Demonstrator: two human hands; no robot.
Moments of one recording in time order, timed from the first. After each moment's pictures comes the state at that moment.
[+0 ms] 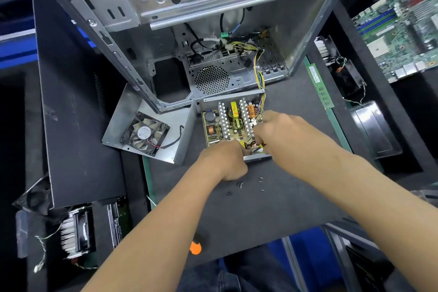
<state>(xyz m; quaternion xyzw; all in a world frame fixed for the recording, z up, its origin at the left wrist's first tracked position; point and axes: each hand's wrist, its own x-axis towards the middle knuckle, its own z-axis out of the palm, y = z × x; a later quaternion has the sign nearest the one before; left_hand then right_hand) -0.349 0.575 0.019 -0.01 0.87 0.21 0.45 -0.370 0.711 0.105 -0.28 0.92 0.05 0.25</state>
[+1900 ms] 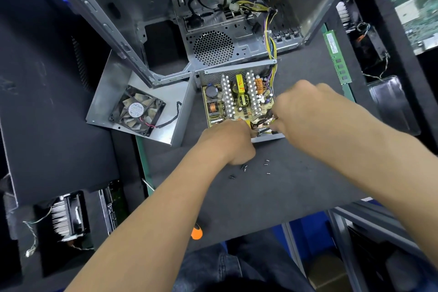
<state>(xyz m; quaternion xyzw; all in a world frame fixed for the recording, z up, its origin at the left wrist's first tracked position) -0.352 0.574 0.013 0.00 0.87 0.21 0.45 -0.375 0.705 0.099 -0.30 0.92 0.16 0.21</state>
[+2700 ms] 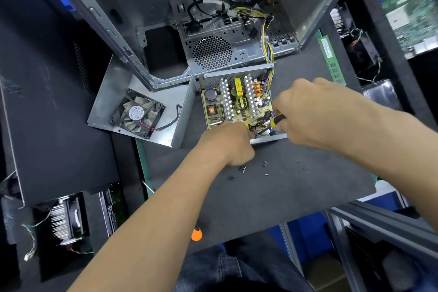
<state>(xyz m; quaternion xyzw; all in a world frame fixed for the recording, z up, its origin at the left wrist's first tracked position) -0.351 0.573 0.018 0.01 0.87 0.22 0.45 -0.383 0.705 0.128 -0.26 0.91 0.18 0.28</state>
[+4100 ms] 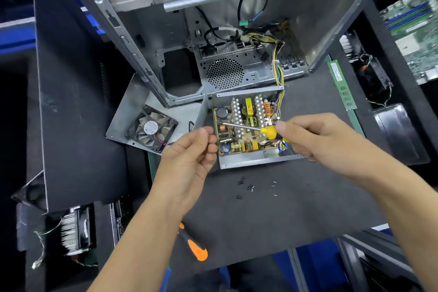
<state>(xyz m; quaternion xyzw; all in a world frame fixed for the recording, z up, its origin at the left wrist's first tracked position) -0.295 0.514 0.045 -0.36 0.39 0.85 0.06 -0.371 0.740 0.089 -0.06 0.81 -0.47 0.33</state>
